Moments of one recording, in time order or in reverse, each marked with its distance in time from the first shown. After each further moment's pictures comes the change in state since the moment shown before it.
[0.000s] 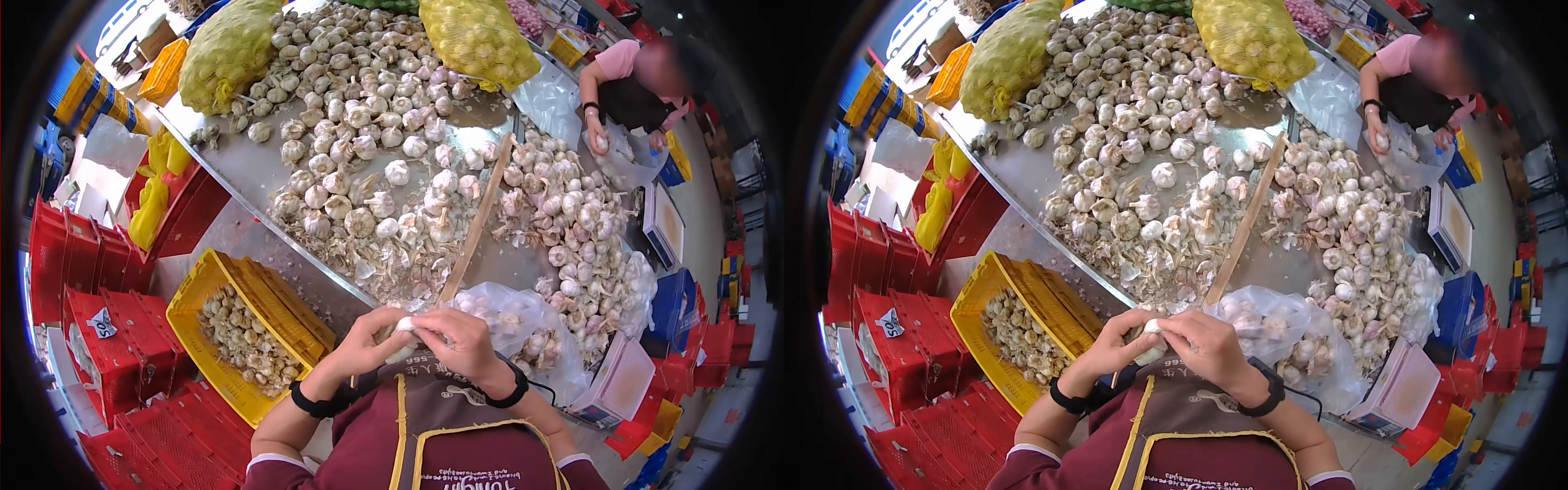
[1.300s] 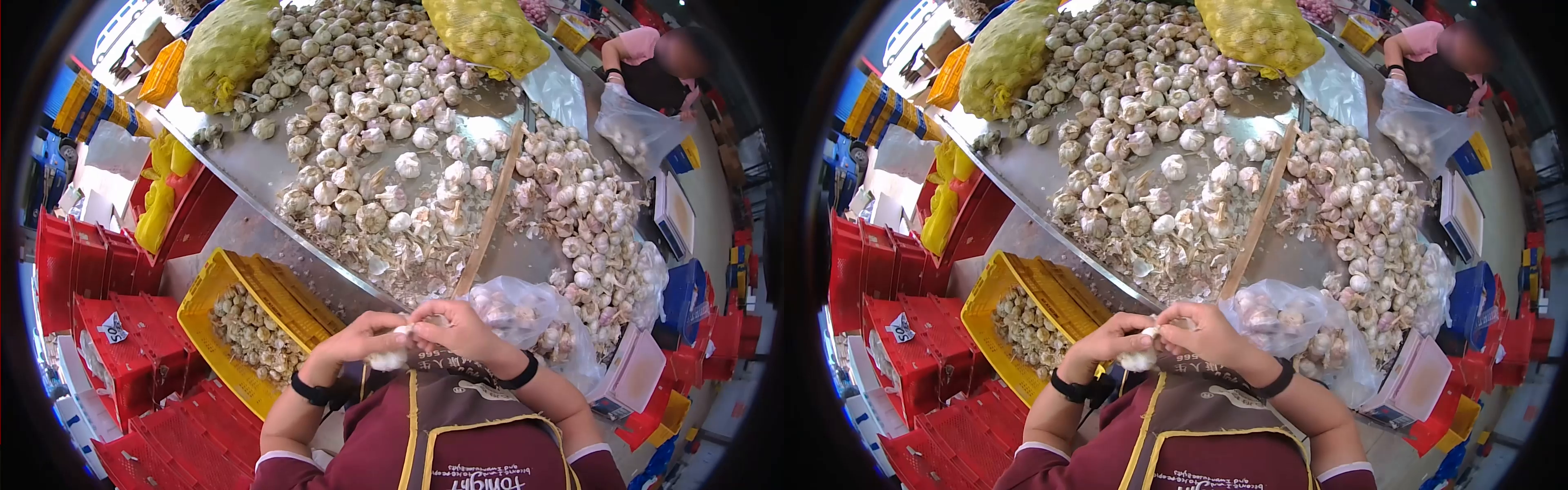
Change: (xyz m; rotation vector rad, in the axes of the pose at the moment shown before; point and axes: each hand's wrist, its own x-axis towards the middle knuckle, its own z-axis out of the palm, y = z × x) left_hand -0.003 -0.002 -0.045 -0.375 -0.375 -0.351; right_hand 0.013 0.017 0.018 0.899 -0.421 0.853
